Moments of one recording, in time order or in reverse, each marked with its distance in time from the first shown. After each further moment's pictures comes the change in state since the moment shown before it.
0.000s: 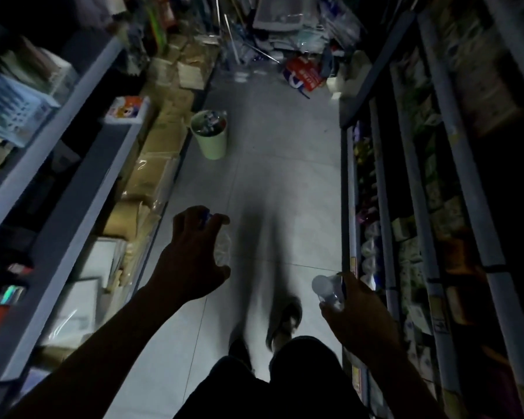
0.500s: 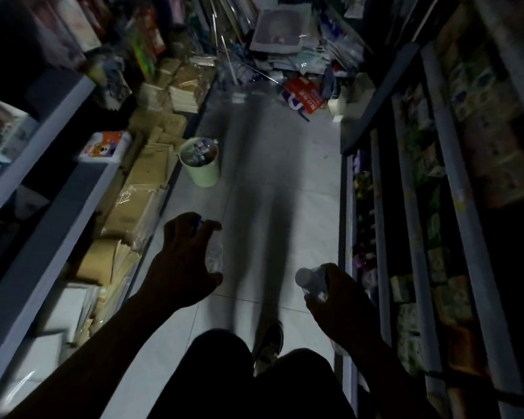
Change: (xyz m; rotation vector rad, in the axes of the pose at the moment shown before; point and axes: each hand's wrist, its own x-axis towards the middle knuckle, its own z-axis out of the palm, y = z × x) left_hand 0.212 0.037 -0.007 -0.027 0.021 -0.076; right_hand 0.242 -0.002 -0.072 0.066 0.021 -0.134
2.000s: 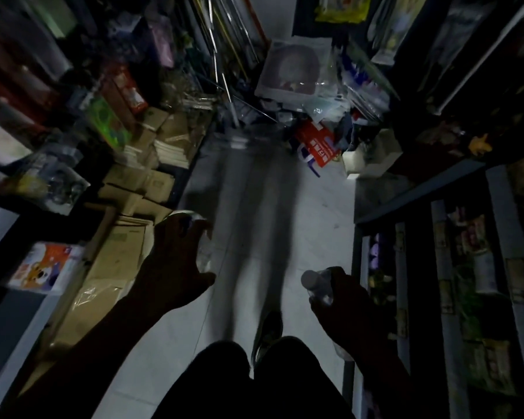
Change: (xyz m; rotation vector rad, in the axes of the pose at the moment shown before) left_hand 0.570 -0.055 -0.077 -0.001 0.009 -0.088; right_hand 0.582 -0.074 -0.090 -0.047 -0.055 0.007
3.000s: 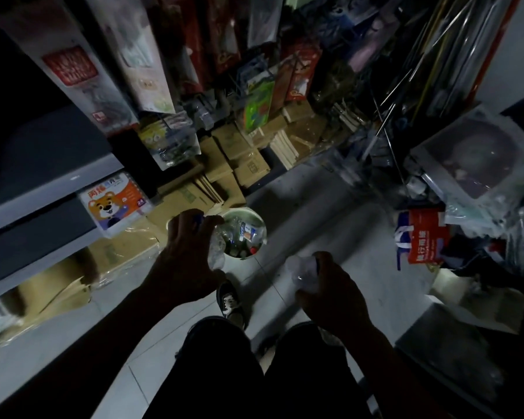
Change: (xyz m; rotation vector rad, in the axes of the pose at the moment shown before) left_hand 0.114 -0.215 0.006 -0.173 0.204 -0.597; right_hand 0.305 -0.274 0.101 -0.261 -0.566 -0.470
